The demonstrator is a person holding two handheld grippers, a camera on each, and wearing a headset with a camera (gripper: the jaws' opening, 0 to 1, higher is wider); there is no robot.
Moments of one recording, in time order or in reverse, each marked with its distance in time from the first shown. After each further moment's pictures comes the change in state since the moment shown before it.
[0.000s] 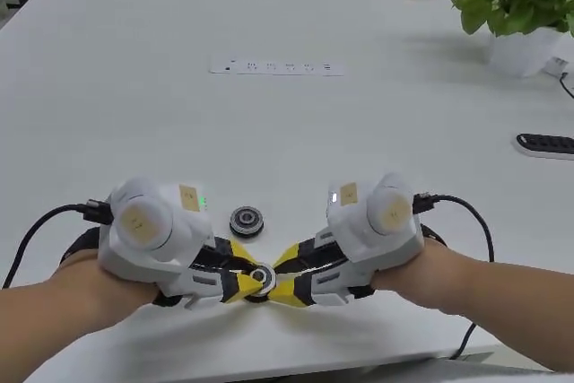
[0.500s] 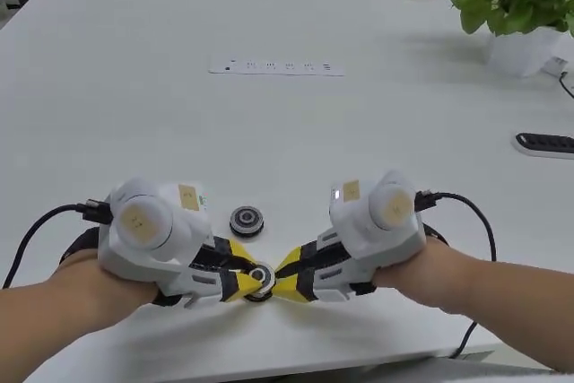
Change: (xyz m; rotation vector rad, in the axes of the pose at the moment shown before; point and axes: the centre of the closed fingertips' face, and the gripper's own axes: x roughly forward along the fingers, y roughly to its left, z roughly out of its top) left arm 0.000 0.000 -0.001 -0.006 0.003 0.007; right arm -0.002 0.000 -0.002 0.036 -0.001 0.008
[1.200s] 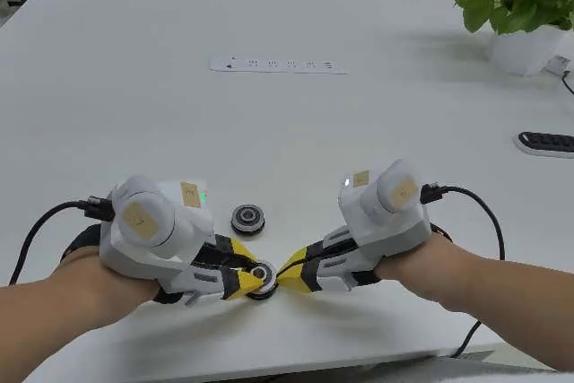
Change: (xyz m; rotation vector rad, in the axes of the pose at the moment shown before) left arm 0.000 0.000 0.000 -0.002 0.002 0.000; right arm -0.004 -0.006 -0.001 0.168 -0.035 0.009
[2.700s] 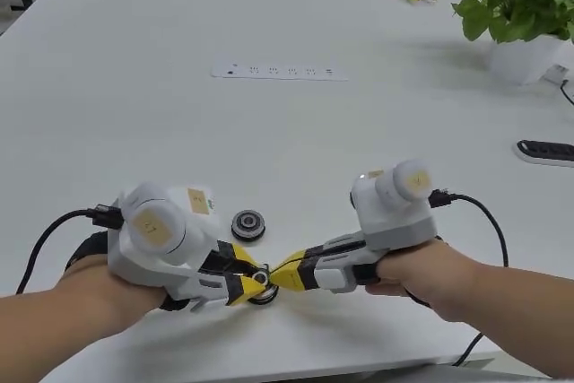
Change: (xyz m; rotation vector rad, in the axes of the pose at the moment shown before) left arm 0.002 0.001 0.001 -0.018 0.017 0.034; right arm -0.003 0.006 0.019 0.244 -0.128 0.065
